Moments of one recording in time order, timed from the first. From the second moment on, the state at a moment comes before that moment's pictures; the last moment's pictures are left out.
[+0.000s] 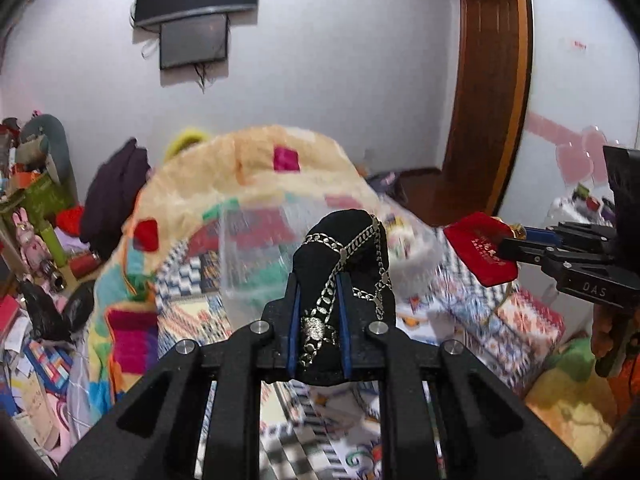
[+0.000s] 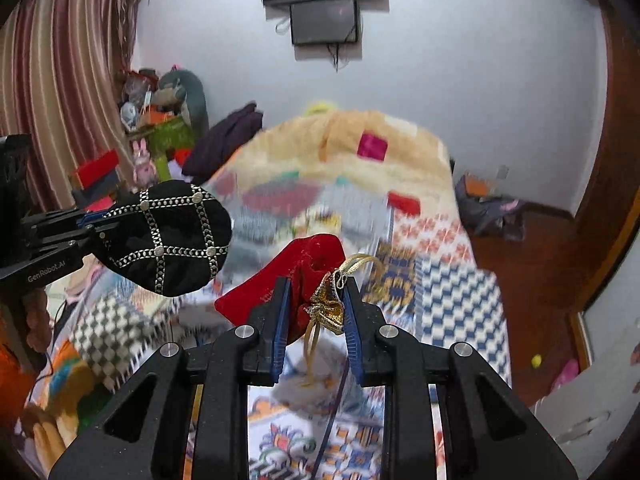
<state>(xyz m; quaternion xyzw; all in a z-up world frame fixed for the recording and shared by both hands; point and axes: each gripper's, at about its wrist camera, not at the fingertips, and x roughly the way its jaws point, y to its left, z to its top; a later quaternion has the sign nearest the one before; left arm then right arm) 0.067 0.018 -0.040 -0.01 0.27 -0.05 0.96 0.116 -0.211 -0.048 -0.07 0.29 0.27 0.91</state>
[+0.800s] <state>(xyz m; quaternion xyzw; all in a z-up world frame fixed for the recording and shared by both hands) 0.177 0.060 -0.061 -0.04 0.30 -0.02 0.95 0.191 -0.133 -0.050 -0.11 0.26 0.30 0.91</state>
